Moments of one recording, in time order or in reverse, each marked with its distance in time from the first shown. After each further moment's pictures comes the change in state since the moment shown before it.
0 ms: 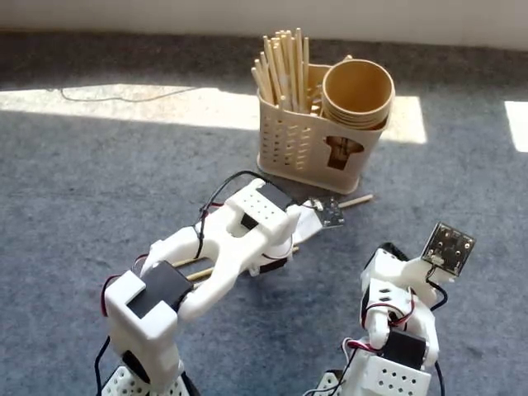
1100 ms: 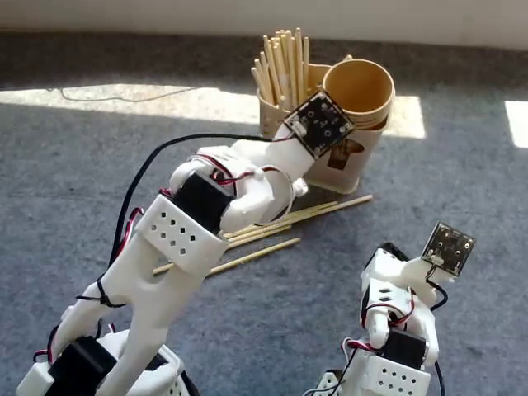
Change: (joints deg) left arm -0.4 -37.0 -9.3 -4.3 12.4; right arm 0.0 0.0 0.0 0.0 0.0
